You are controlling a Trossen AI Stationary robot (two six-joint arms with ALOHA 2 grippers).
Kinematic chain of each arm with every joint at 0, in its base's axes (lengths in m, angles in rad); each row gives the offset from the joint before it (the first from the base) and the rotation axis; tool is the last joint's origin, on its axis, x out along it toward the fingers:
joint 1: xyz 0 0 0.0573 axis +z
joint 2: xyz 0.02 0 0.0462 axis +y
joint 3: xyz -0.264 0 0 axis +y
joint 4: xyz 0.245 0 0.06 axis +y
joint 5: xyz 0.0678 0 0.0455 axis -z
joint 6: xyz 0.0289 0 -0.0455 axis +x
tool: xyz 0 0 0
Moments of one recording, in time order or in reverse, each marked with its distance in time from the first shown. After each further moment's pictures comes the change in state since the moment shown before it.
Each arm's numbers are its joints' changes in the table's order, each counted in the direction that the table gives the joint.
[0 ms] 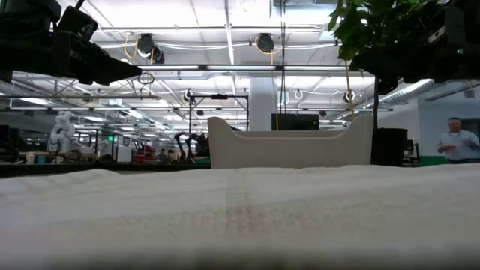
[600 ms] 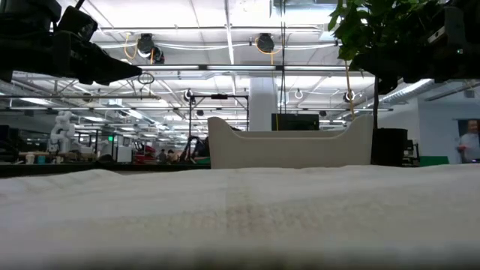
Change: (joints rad) left arm 0.000 0.000 0.000 0.000 0.000 0.000; right arm 0.000 0.000 0.000 0.000 0.000 0.000
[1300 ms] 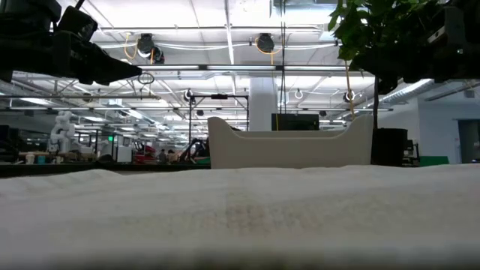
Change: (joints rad) left arm 0.000 0.000 0.000 0.000 0.000 0.000; right arm 0.000 0.000 0.000 0.000 0.000 0.004
